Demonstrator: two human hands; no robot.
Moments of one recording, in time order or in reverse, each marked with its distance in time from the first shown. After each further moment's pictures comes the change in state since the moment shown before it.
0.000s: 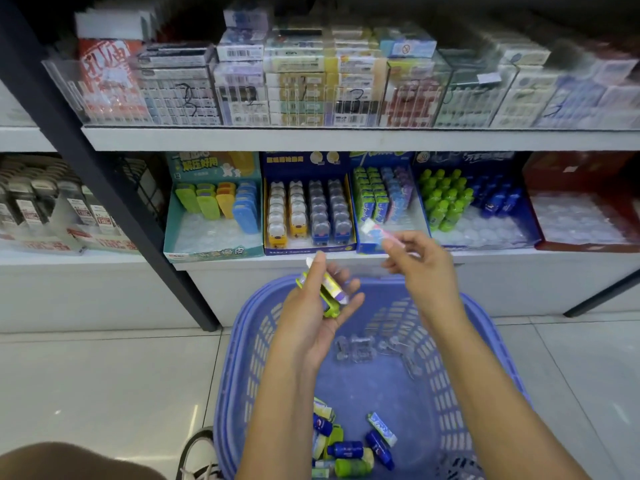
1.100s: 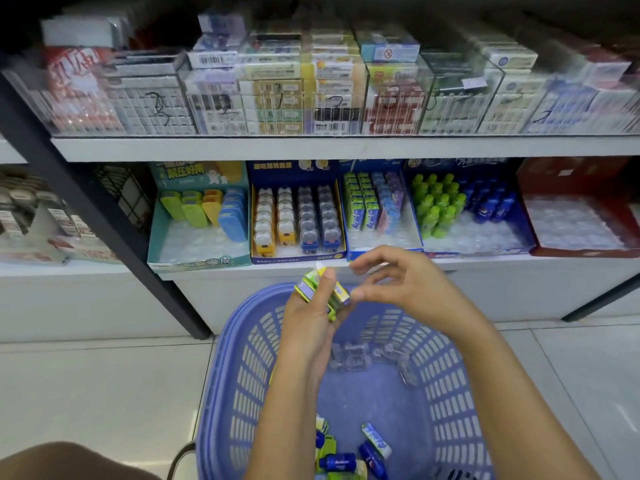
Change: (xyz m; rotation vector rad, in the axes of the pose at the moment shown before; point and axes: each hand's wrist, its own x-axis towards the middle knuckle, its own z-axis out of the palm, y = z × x) left_hand 0.015 -0.020 0.013 0.160 0.083 0.160; right_hand 0.000 -0.032 -0.025 -0.228 -0.581 0.053
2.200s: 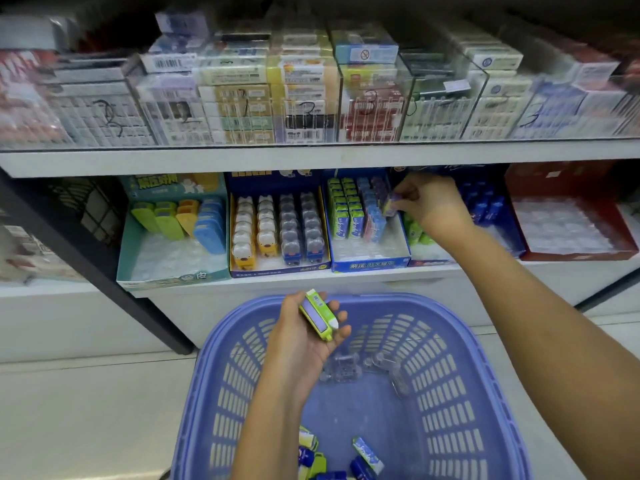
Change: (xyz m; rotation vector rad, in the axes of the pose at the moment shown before) left_hand 0.011 0.000 0.005 -0.175 -0.043 -0.288; right_hand 0.115 0.021 -0.100 -0.694 0.483 -0.128
